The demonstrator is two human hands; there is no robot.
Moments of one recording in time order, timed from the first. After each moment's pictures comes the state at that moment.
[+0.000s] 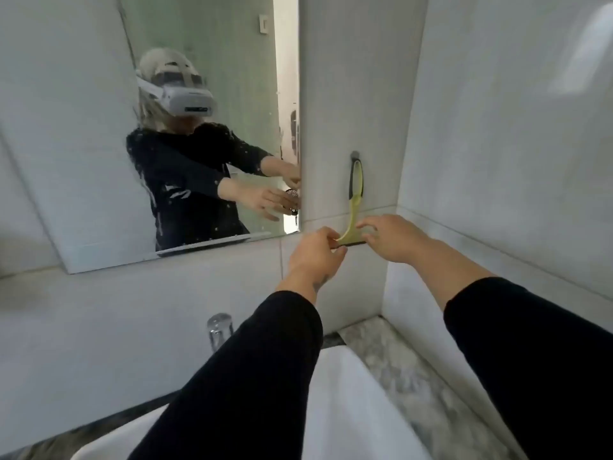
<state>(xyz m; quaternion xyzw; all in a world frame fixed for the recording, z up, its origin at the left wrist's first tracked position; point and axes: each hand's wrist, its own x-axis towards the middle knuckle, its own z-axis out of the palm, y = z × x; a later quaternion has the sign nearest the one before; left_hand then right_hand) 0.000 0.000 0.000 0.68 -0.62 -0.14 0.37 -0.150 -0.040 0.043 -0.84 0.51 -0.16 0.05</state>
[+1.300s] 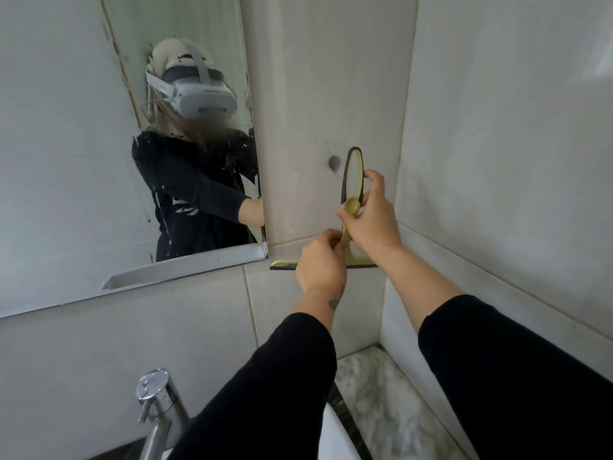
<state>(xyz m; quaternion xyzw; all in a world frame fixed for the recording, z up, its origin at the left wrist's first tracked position) -0.059 -0.101 -0.006 0.70 -0.52 -0.11 0.48 -0.133 -0.147 0.037 -0.70 0.44 -0.52 0.20</state>
